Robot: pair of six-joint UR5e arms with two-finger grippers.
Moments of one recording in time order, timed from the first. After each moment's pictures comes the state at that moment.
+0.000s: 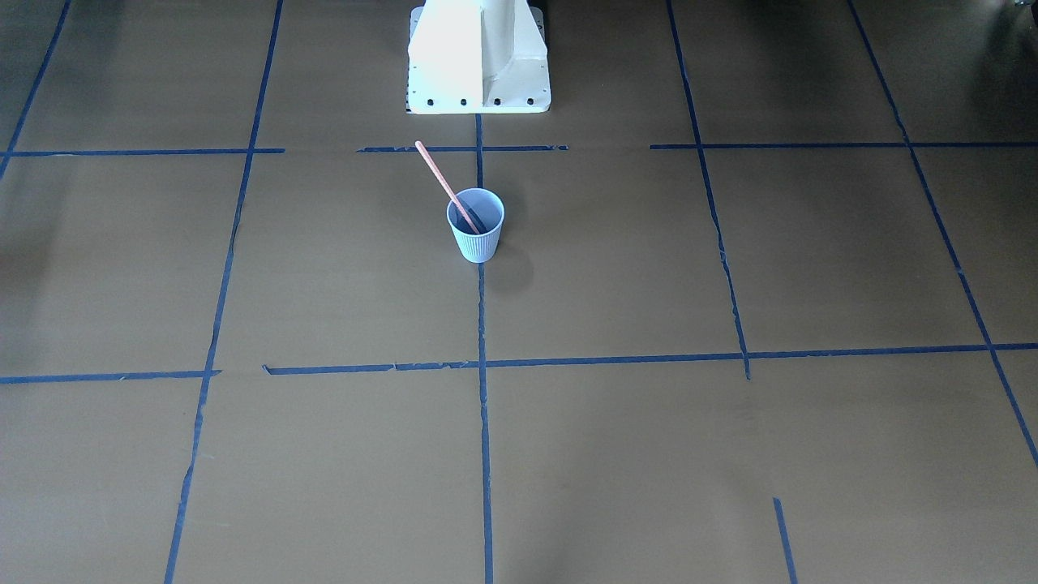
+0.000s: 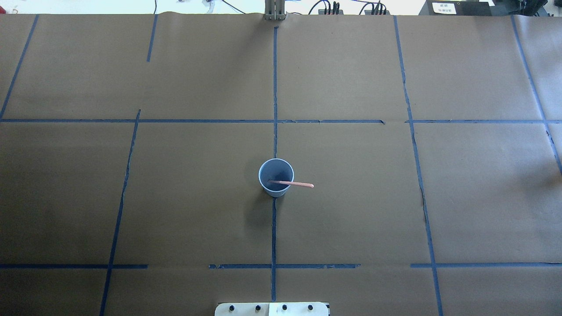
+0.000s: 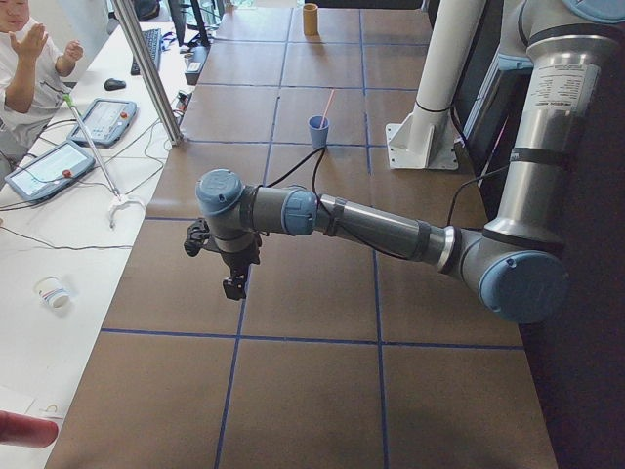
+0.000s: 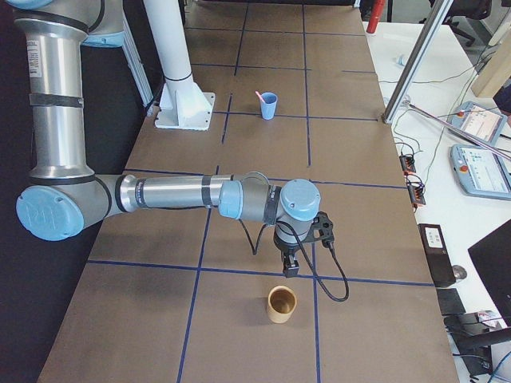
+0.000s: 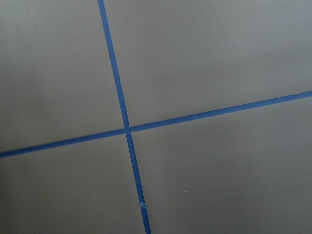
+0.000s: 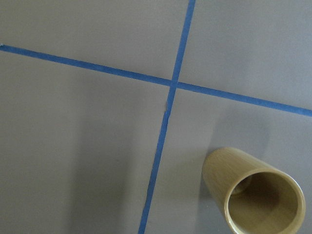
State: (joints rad) left arm -1.51 -1.67 -1.71 -1.38 -2.35 0.08; right arm 1.60 -1.58 1.68 -1.73 2.35 -0.28
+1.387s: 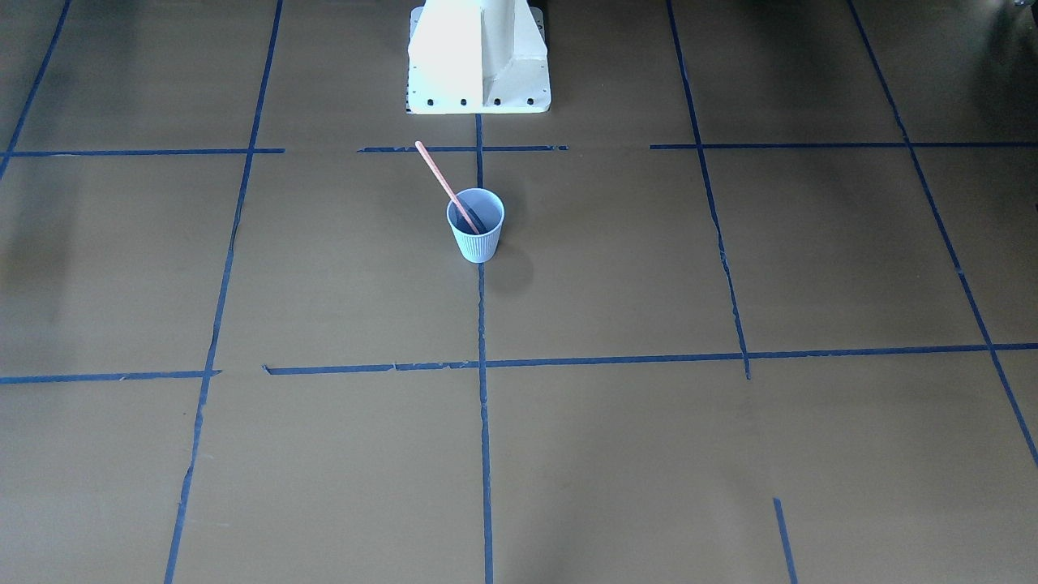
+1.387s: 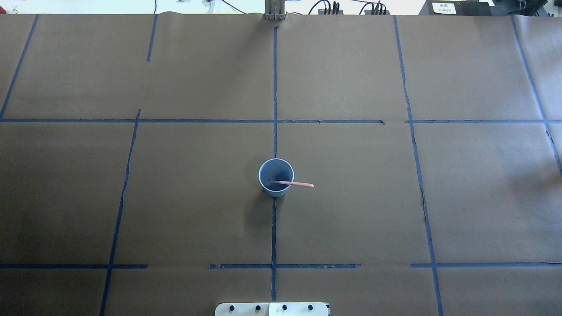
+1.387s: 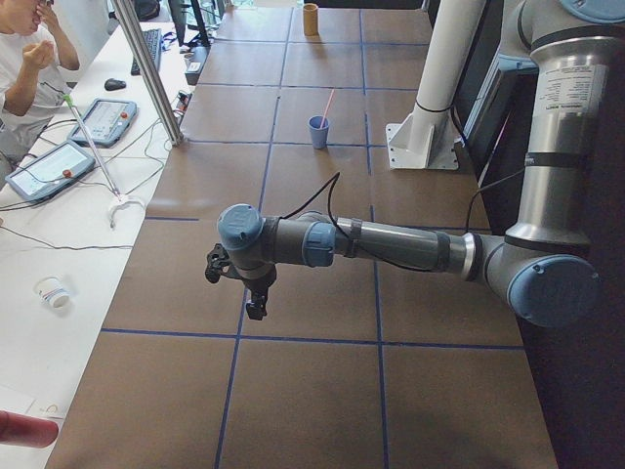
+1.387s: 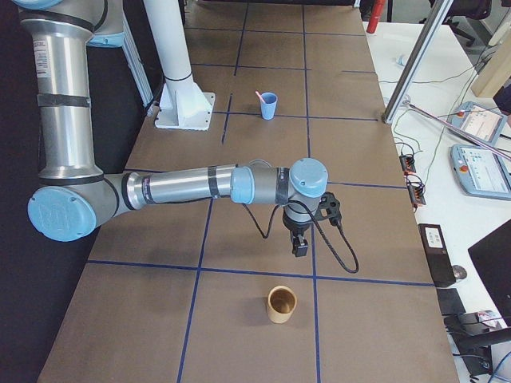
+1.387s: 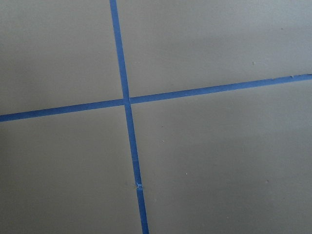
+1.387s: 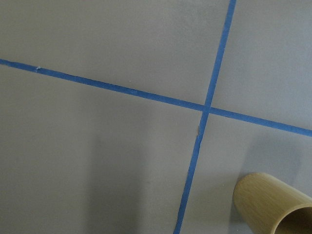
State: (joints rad) left arm -1.51 -1.61 -1.66 -1.50 -2.43 0.07; right arm 1.55 -1.56 1.72 -1.71 2.38 -0.20
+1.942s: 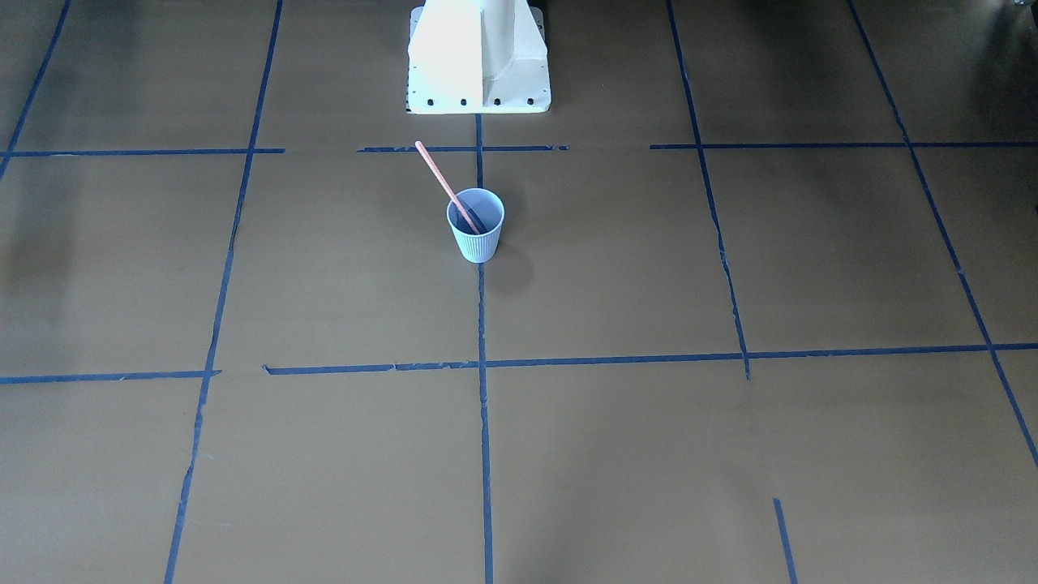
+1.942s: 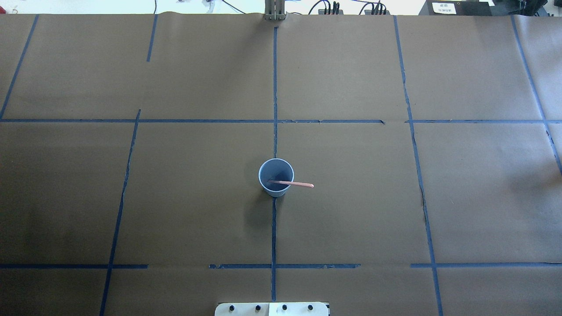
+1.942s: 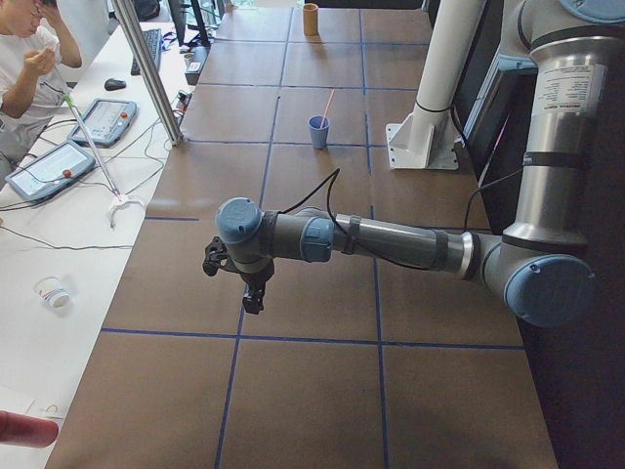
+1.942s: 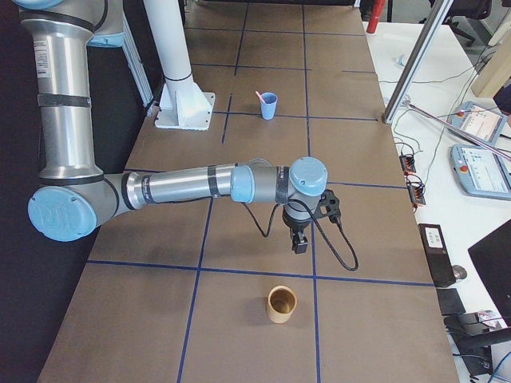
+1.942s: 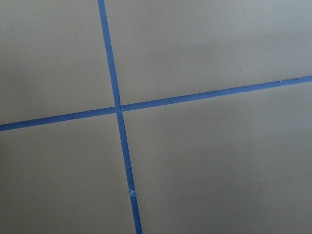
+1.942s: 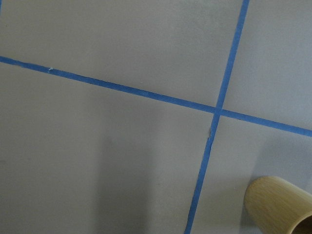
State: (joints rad) left arm -1.51 -1.62 -1.67 -1.50 -2.43 0.07; right arm 1.54 -1.55 1.73 -1.71 2.41 -0.20
